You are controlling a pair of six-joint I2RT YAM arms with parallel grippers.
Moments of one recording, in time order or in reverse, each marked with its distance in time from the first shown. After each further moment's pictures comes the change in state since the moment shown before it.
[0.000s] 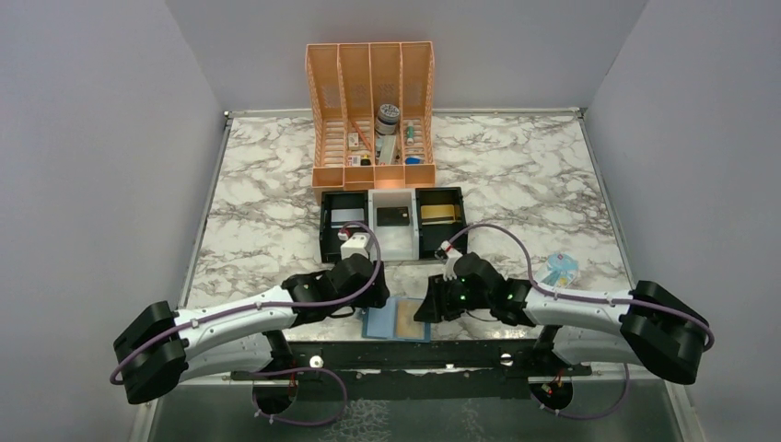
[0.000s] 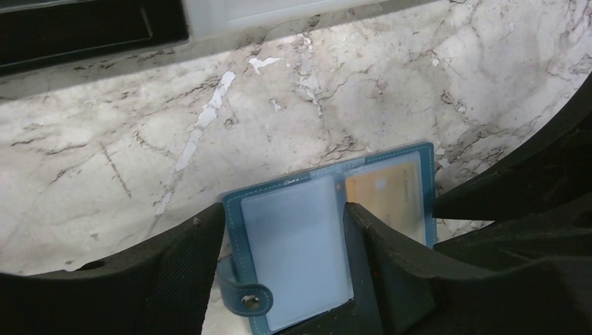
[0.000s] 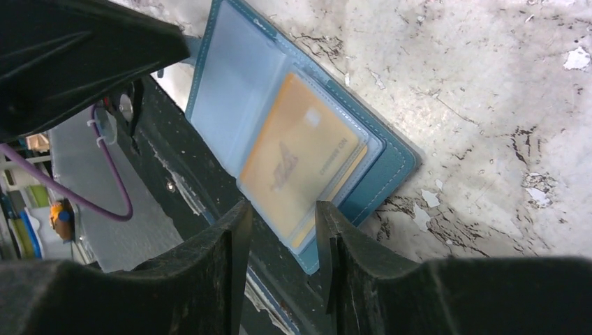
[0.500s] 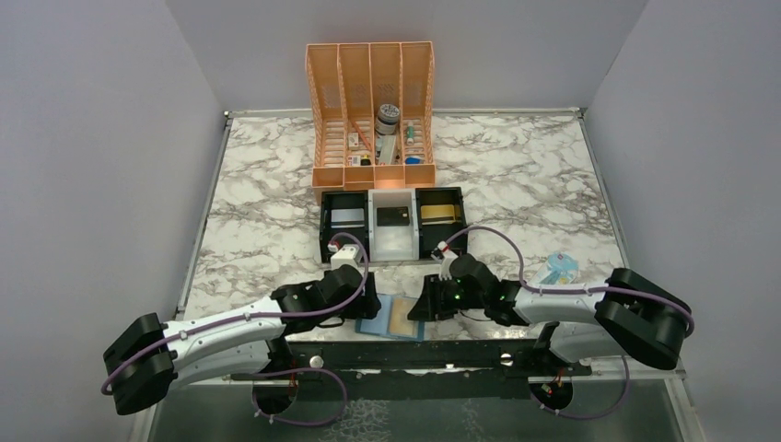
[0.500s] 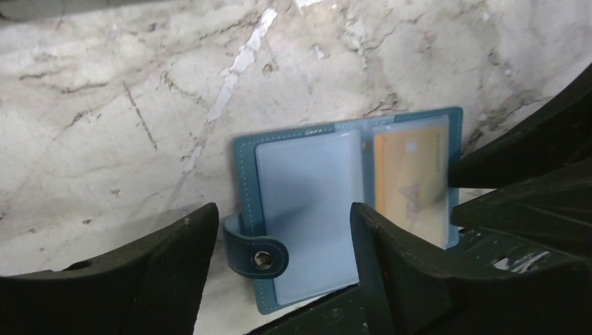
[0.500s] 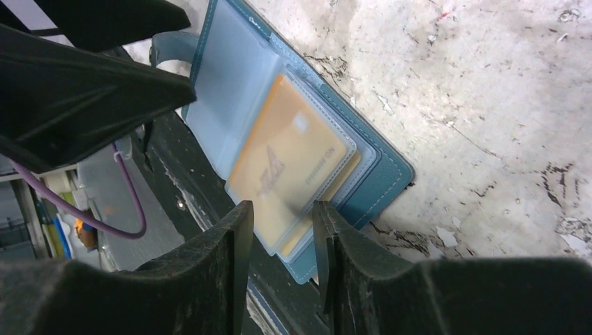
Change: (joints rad) left arm 0.000 -0.143 -0.113 -0.045 0.023 -0.035; right arm 0.012 0.132 -0.024 0.179 0.003 0.065
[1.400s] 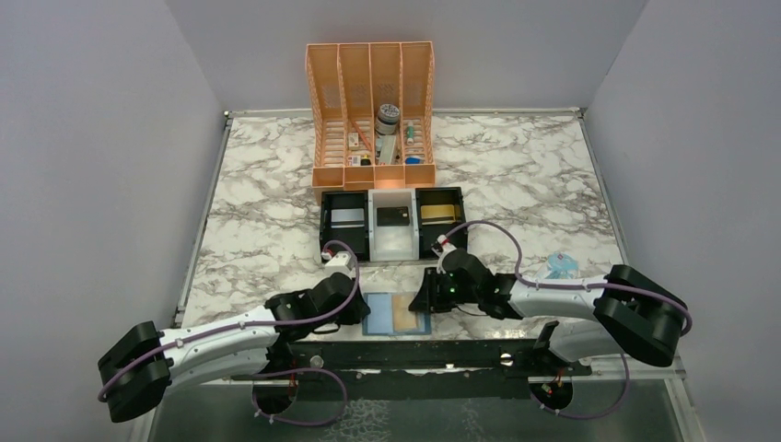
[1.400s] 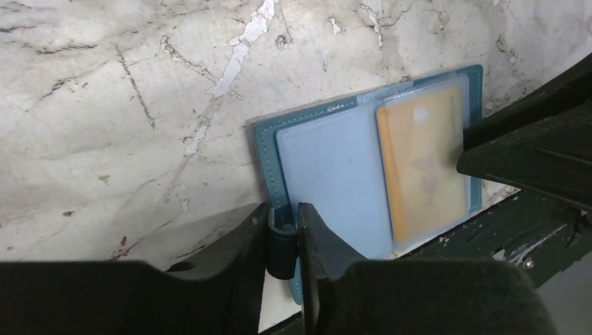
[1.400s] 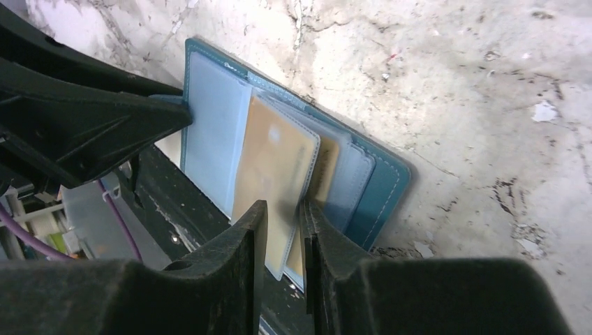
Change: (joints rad) left arm 0.005 -0.070 -0.128 0.075 0.052 -0.048; right arm 0.001 0.047 0.080 -0.077 0.071 0.056
